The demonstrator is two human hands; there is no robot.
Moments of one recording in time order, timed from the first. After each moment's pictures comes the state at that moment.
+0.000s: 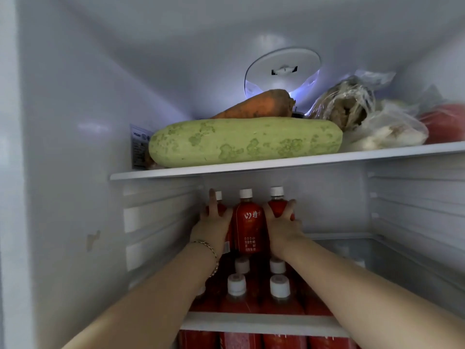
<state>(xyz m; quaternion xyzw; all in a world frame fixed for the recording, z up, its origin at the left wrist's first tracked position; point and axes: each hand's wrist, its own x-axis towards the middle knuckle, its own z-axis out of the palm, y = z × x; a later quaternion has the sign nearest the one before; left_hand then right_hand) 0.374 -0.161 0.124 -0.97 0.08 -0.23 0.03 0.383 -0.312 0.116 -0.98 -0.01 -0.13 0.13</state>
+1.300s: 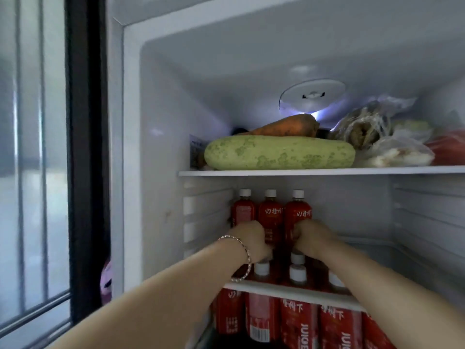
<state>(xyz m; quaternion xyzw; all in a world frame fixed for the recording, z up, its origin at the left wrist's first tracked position) 0.290 -0.180 0.131 -0.98 0.08 -0.14 -0.10 0.337 -0.330 0.121 -0.98 -0.08 -0.13 0.16</state>
